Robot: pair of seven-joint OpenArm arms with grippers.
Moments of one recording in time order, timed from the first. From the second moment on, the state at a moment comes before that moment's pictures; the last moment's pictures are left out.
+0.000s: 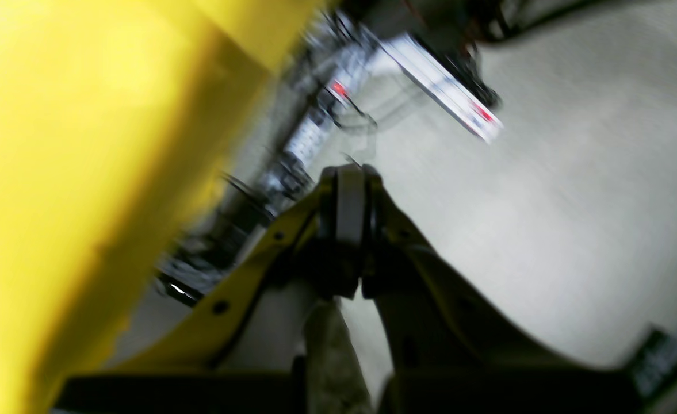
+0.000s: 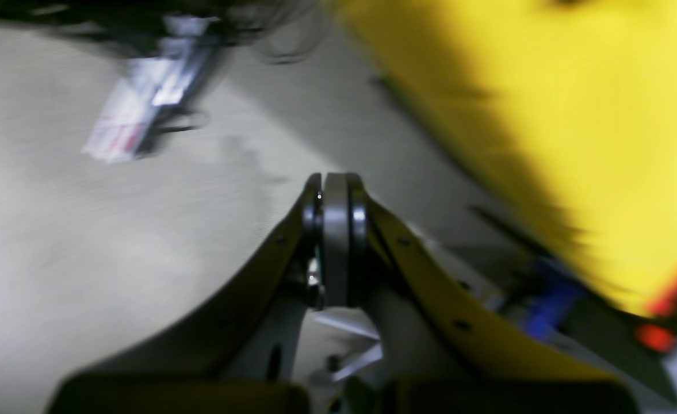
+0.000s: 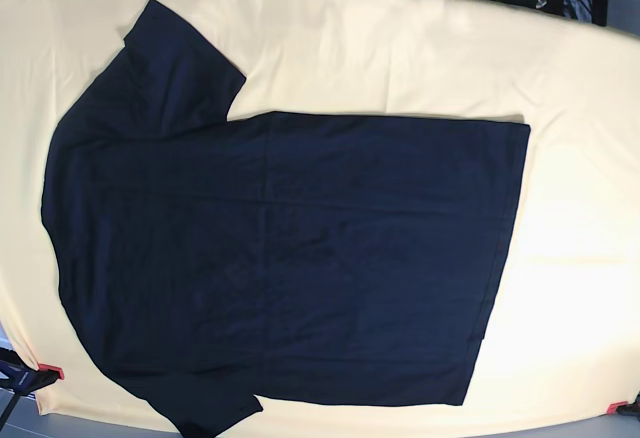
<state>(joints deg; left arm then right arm) 64.7 -46.9 -0.9 132.2 -14.5 -19.8 37.7 -72.4 19.0 -10.9 132.6 -28.0 1.1 -46.8</state>
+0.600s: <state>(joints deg) 57.5 -46.7 -9.4 133.9 -14.5 -20.6 34.3 -65.1 18.9 7.7 133.1 -19.3 8.4 -38.4</state>
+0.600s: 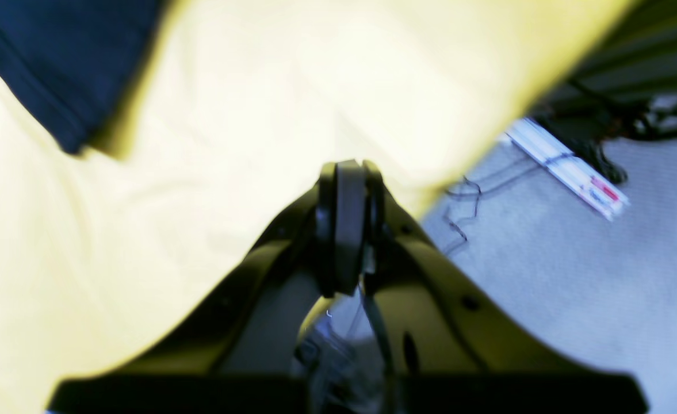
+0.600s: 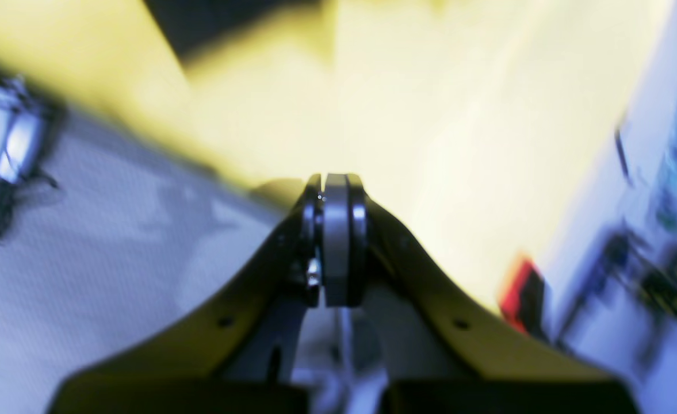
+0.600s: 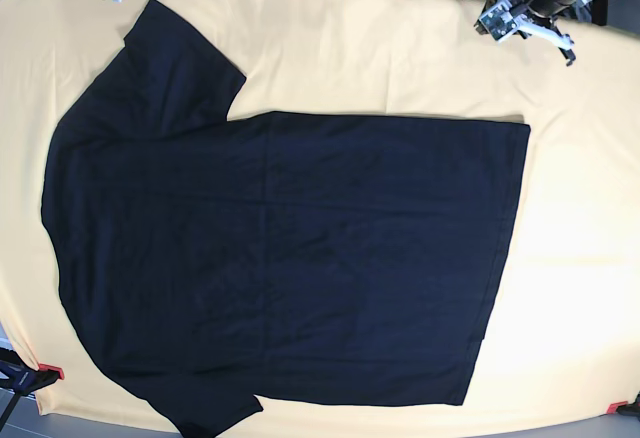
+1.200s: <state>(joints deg) 37.5 -57.3 -9.1 116.6 -3.5 -34.7 14.0 -49.1 18.8 7.9 133.1 -5.3 21.2 -34.9</state>
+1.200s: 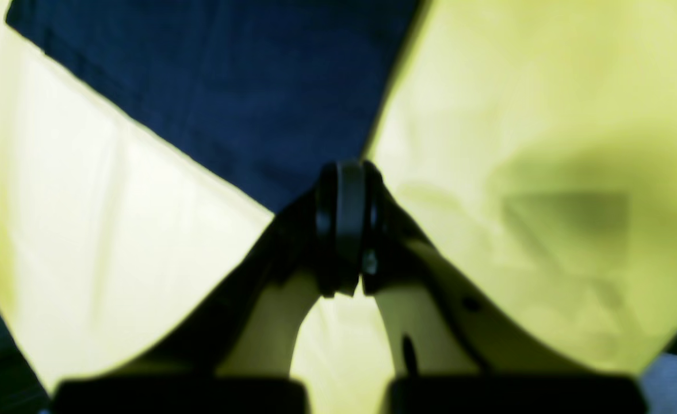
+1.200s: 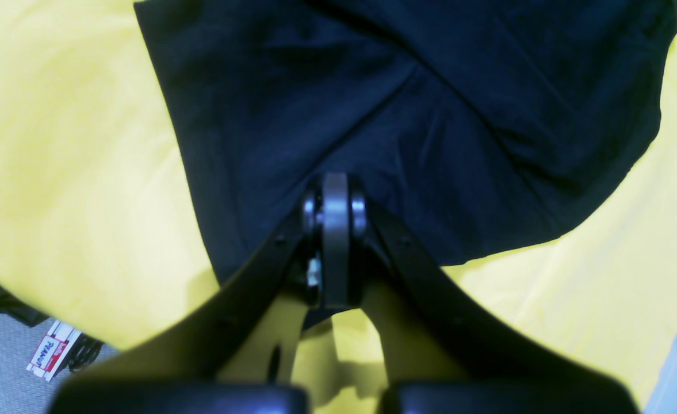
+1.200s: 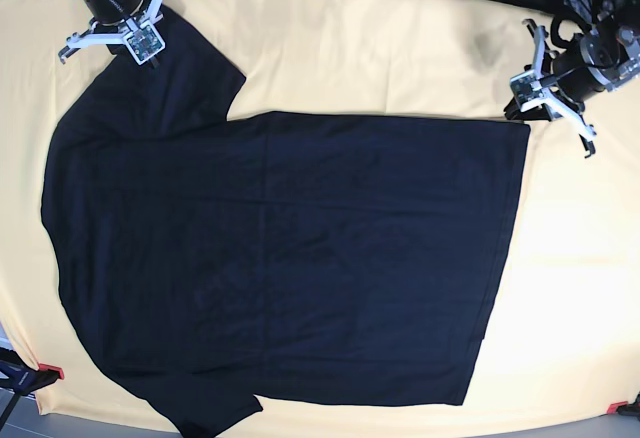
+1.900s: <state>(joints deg) 15.4 -63.7 11.6 101.3 7.1 -42.1 3.2 -49.1 18.7 7.9 133.1 -4.3 22.7 -34.5</state>
